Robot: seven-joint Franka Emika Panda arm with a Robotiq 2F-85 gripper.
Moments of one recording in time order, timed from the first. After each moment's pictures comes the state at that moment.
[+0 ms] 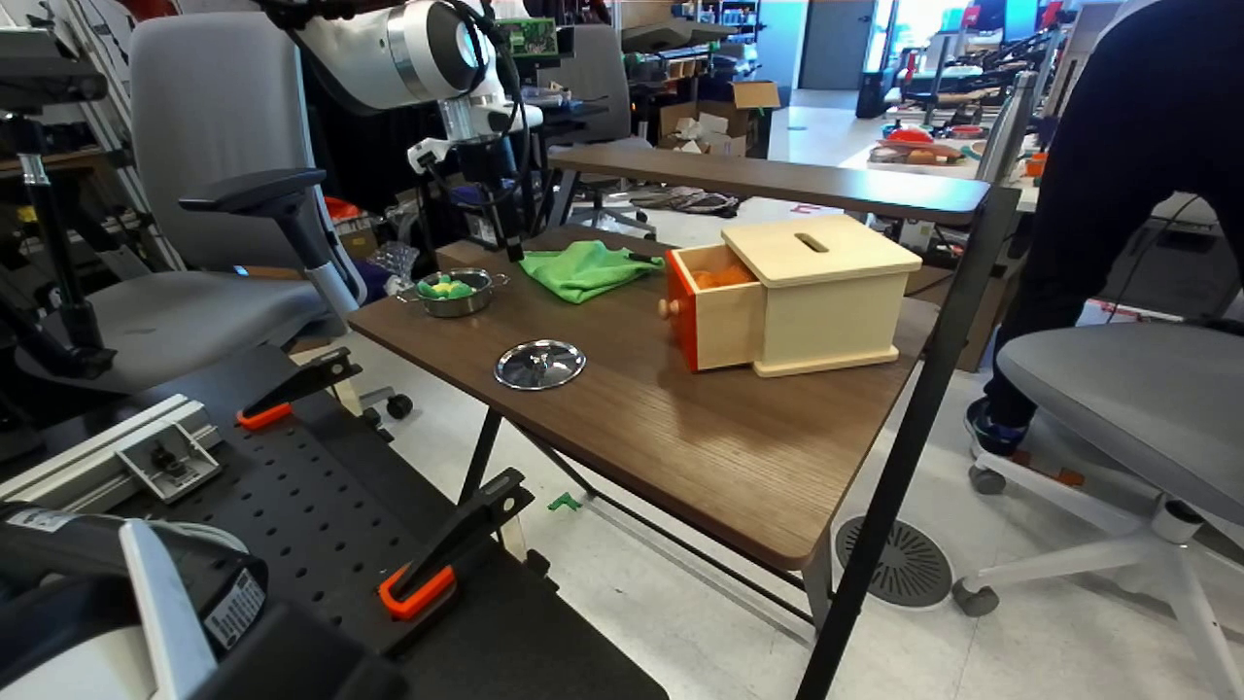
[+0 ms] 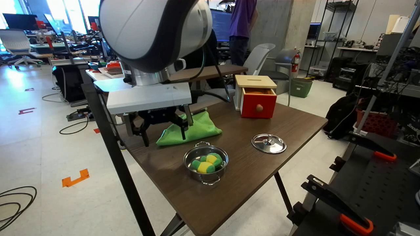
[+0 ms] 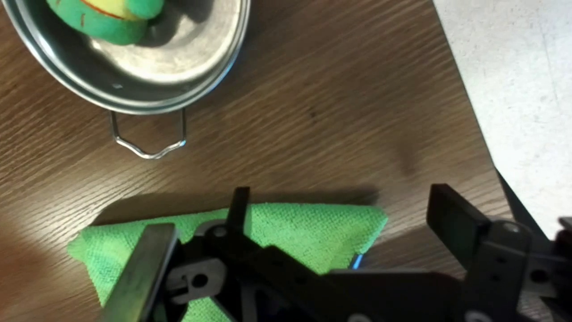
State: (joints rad) arm 0.41 0.97 0.04 -1.37 -0.24 2.30 1.02
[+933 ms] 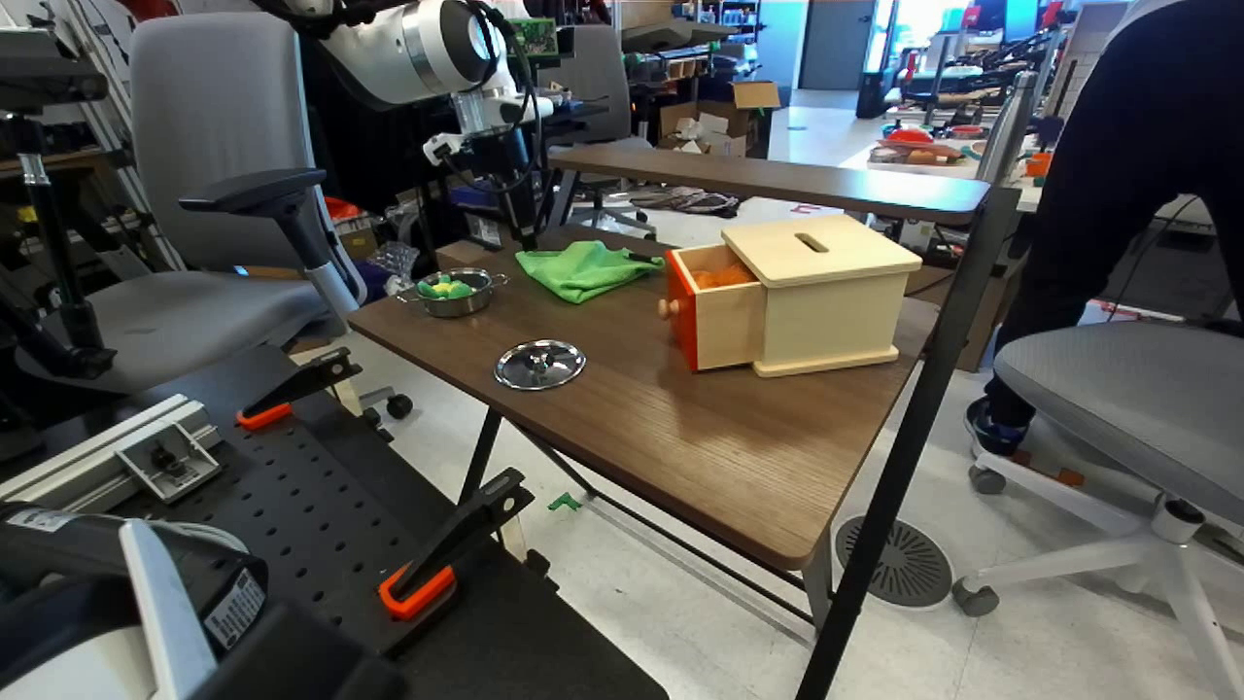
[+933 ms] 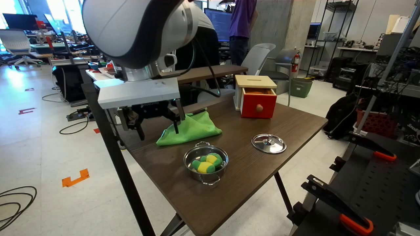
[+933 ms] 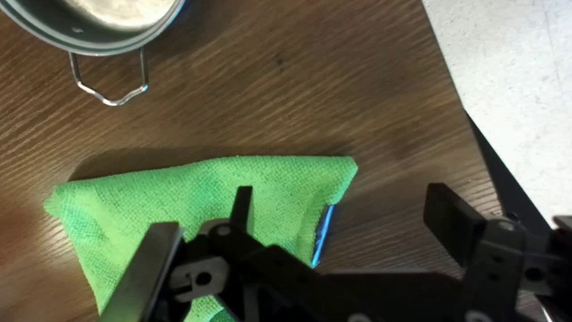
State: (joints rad) arm 0.43 1.06 0.01 -1.18 -0.24 2.20 1.01
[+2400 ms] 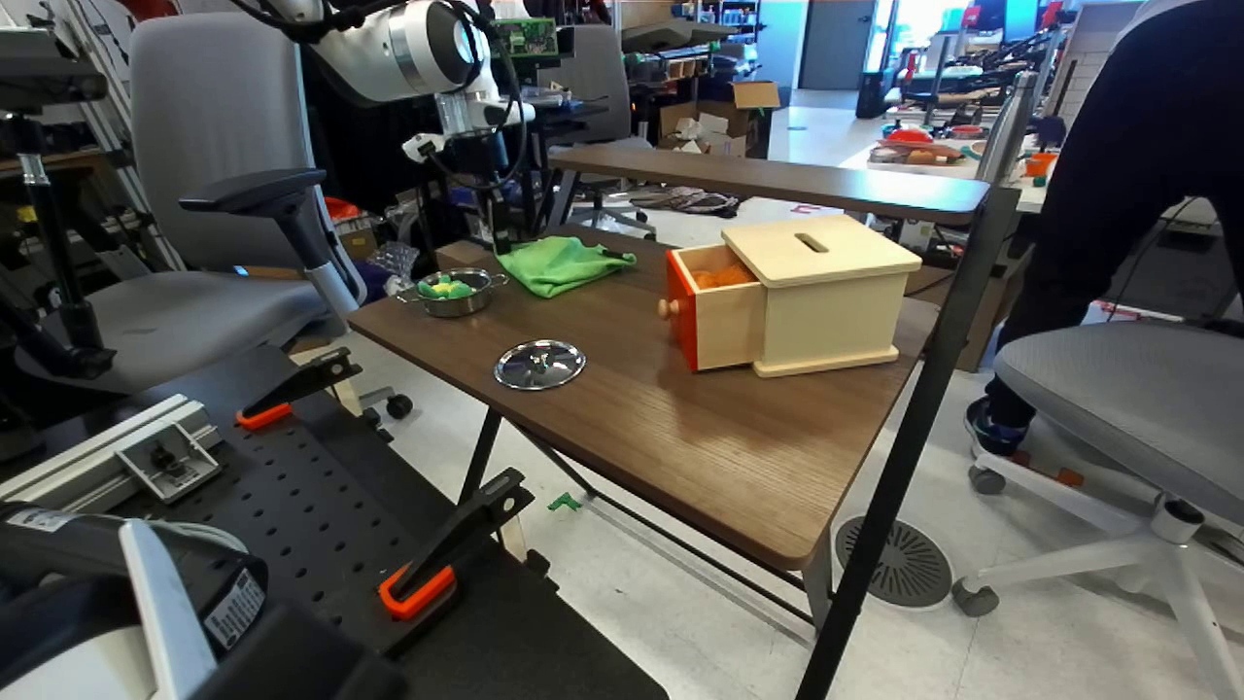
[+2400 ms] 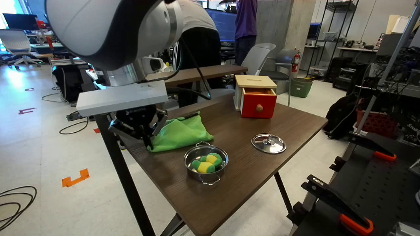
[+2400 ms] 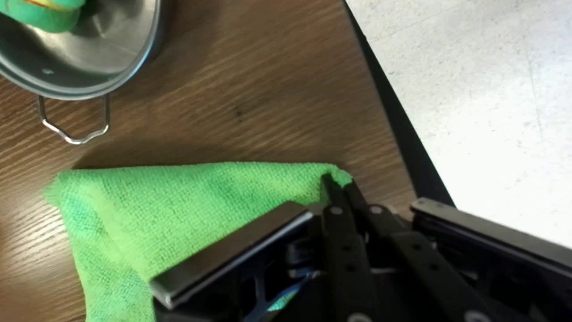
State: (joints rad) arm 0.44 1.12 0.07 -1.08 -0.24 2.12 0.96
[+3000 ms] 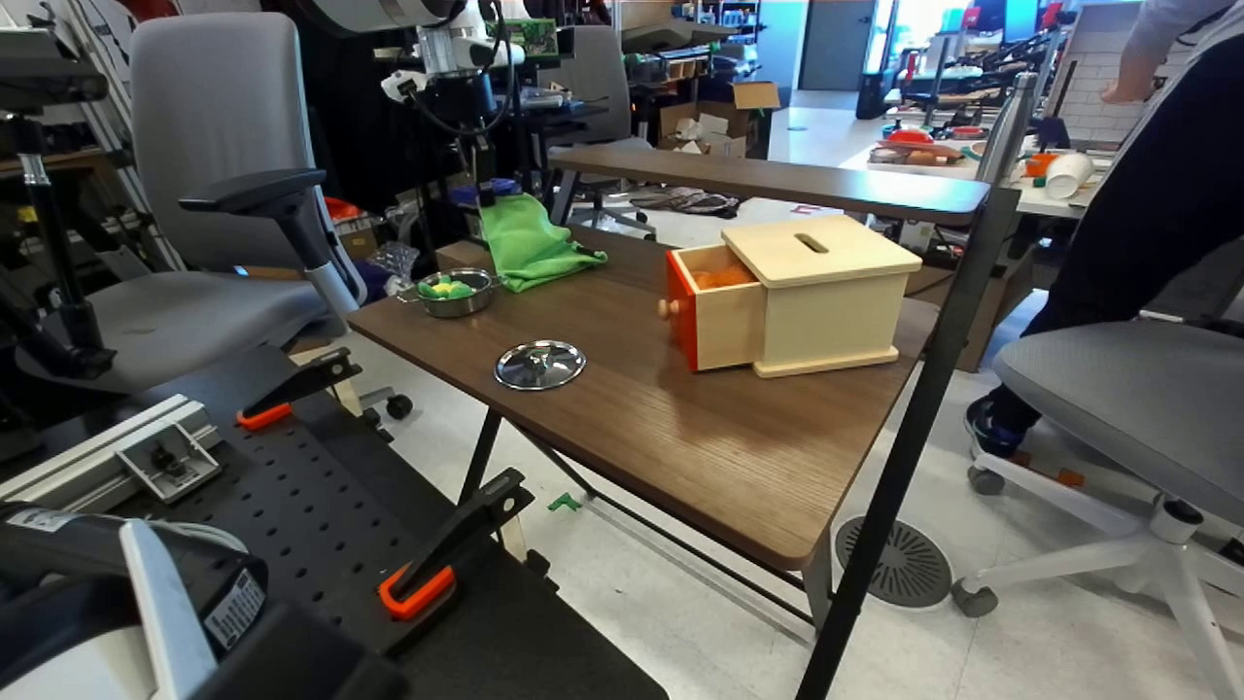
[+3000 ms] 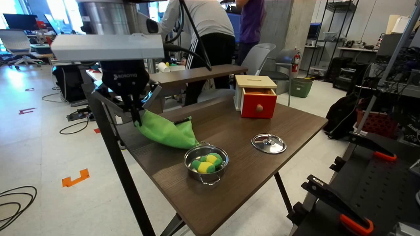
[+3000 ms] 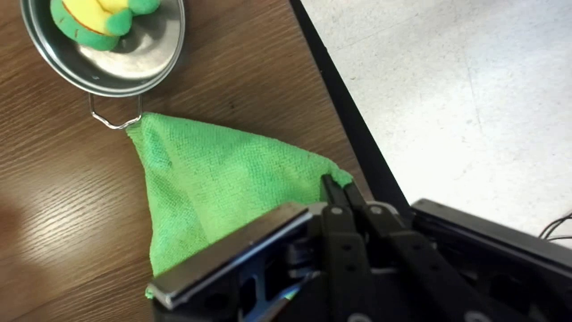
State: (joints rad) arm 0.39 0.93 0.14 -1.23 -0.20 2.14 0.94
